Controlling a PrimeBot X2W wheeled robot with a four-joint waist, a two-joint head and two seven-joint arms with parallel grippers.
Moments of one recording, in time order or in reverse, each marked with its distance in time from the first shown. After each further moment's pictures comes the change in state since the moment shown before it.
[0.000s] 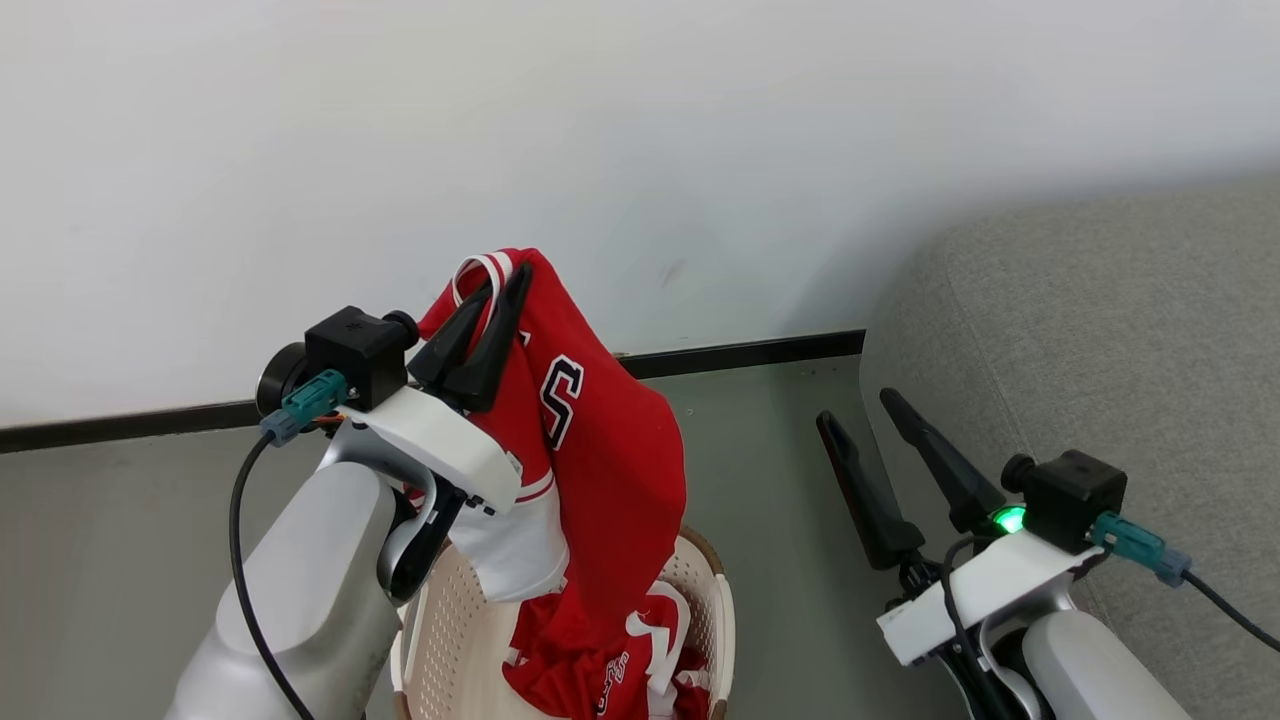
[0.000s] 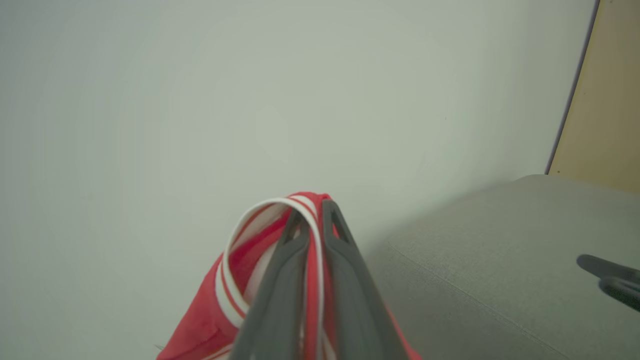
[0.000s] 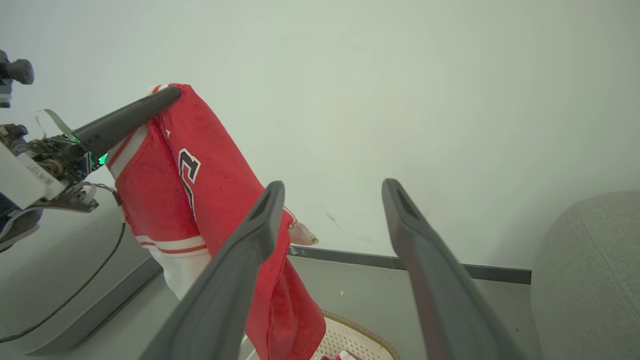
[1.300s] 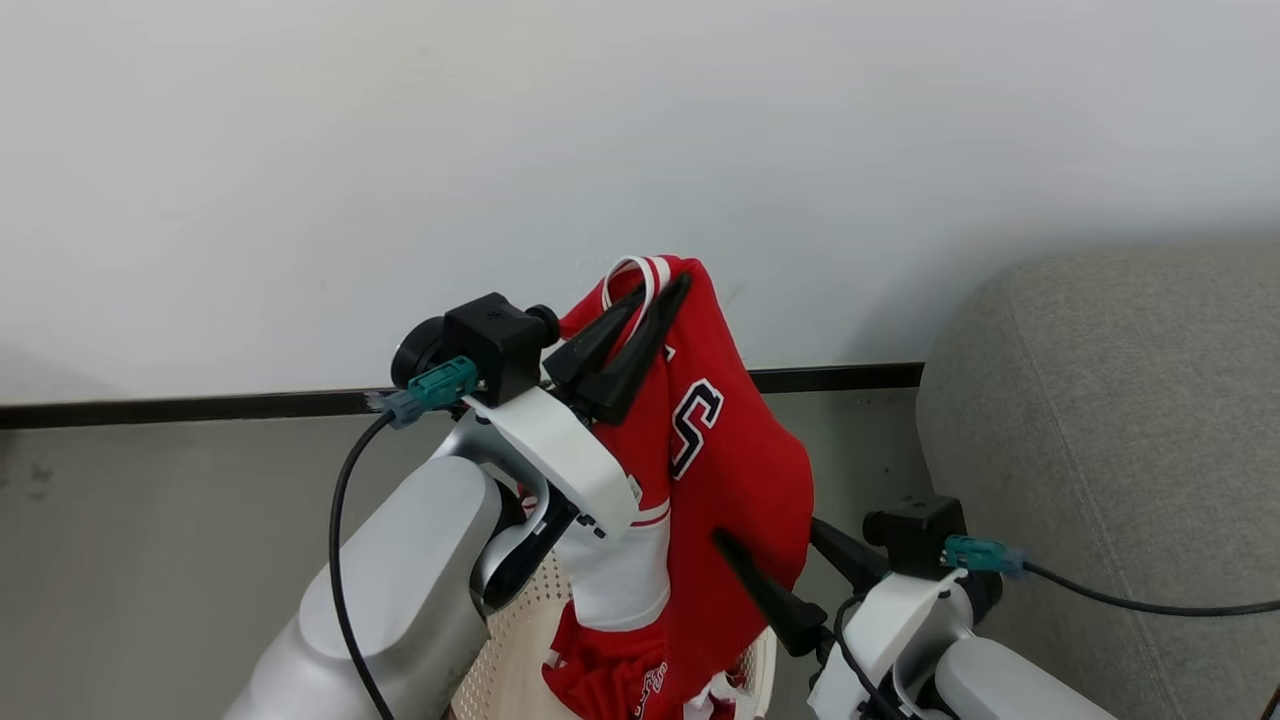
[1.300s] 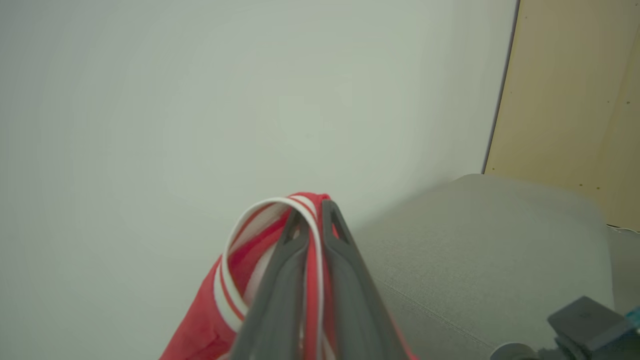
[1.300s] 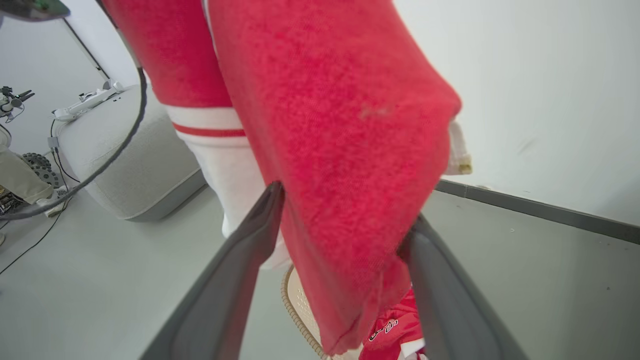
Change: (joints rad) left arm -0.044 -0.039 -0.181 -0.149 -0.099 0.000 0.090; right arm -0.138 -0.059 0.426 0.257 0.211 0.000 0.004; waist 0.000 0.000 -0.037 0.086
